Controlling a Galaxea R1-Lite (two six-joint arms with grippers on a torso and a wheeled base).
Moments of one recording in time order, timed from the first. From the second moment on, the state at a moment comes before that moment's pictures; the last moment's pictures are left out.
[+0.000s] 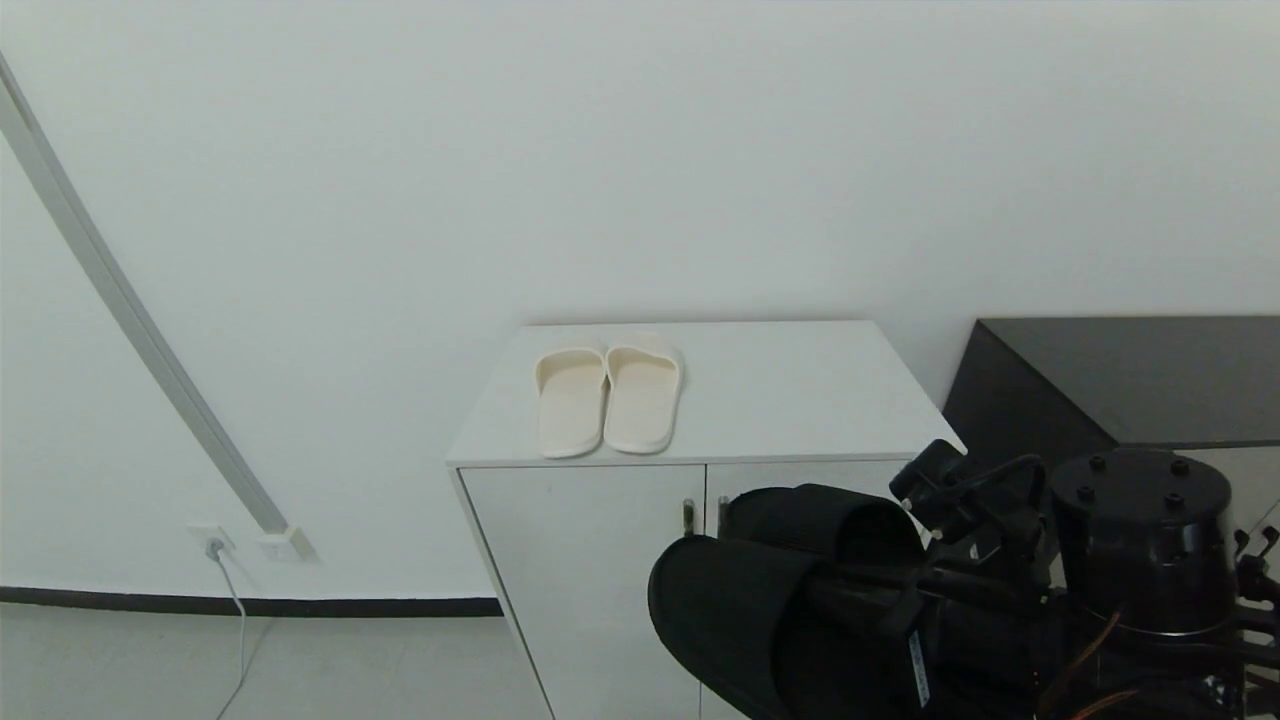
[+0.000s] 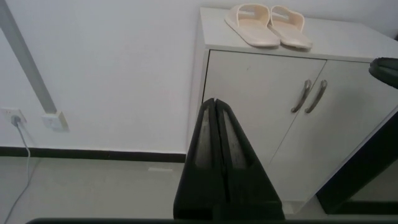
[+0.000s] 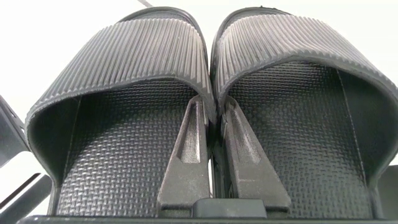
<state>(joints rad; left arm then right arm) 0.00 0.00 0.00 0.00 0.03 -0.09 0.81 1.55 -0.53 -0.63 0.00 0.09</state>
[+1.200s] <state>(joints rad) 0.00 0.00 0.00 0.00 0.02 -0.09 0.81 1.56 -0.52 -0.65 0.00 0.09</state>
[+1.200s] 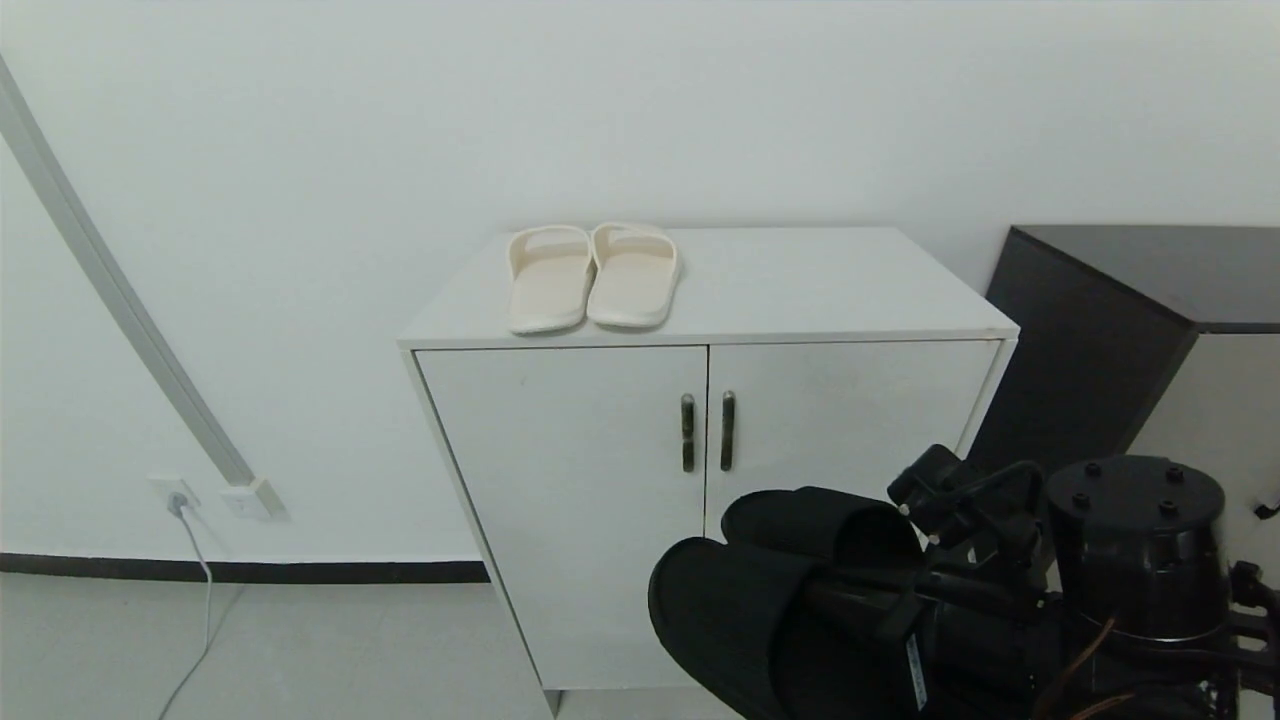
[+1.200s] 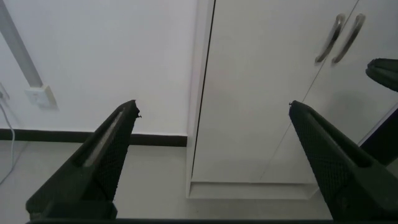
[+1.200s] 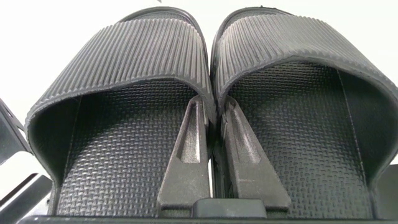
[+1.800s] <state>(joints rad) 0.00 0.00 0.00 0.00 0.02 -0.09 0.81 1.56 -0.51 -0.65 0.00 0.09</state>
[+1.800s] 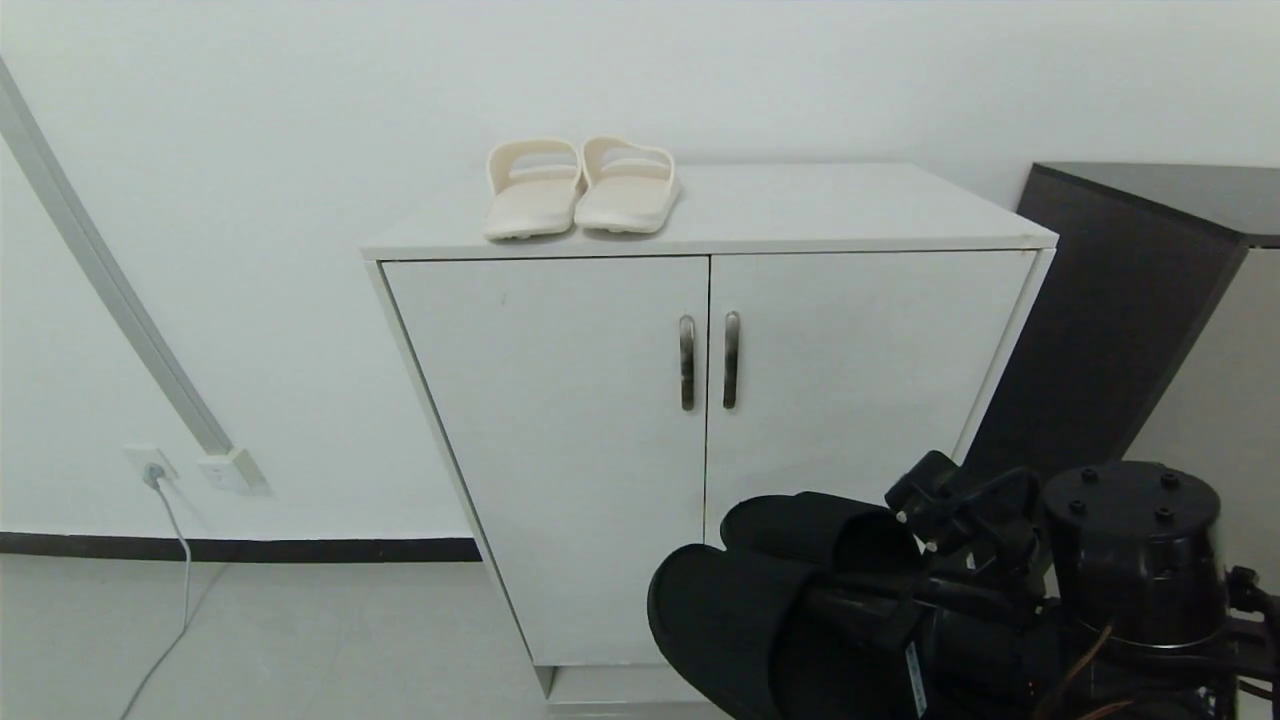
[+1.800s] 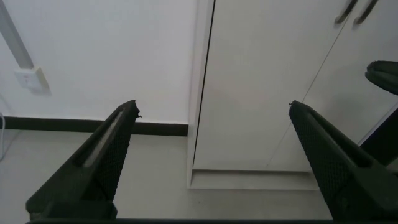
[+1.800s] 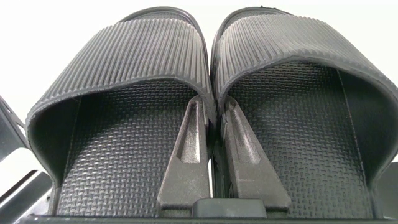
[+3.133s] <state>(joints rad) -0.06 0.41 -0.24 -0.09 -0.20 -0.21 0.83 1.56 -0.50 -0.70 0.00 0.07</state>
